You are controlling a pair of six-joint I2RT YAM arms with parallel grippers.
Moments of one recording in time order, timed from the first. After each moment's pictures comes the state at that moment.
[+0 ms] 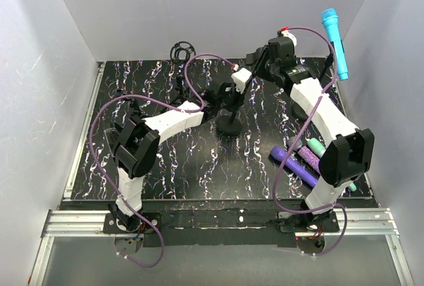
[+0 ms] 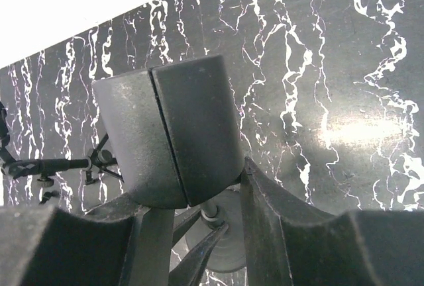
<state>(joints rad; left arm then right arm) -0.74 1.97 1.53 -0.02 0.06 0.01 0.39 1.69 1.65 -0.51 0.13 0.61</state>
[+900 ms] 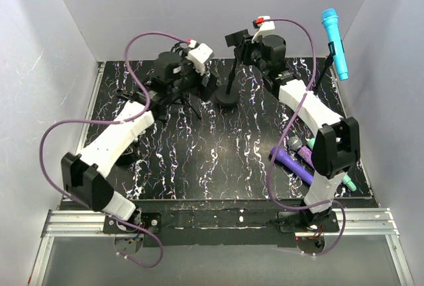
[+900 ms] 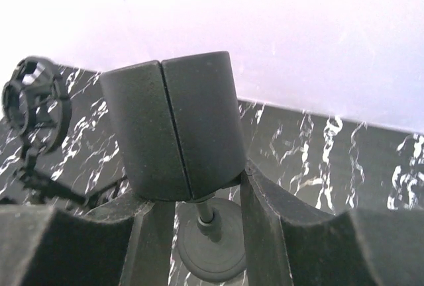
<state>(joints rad) -0.57 1.54 1.46 -0.23 0.23 0.17 0.43 1.76 1.56 0.06 -0.02 0.20</state>
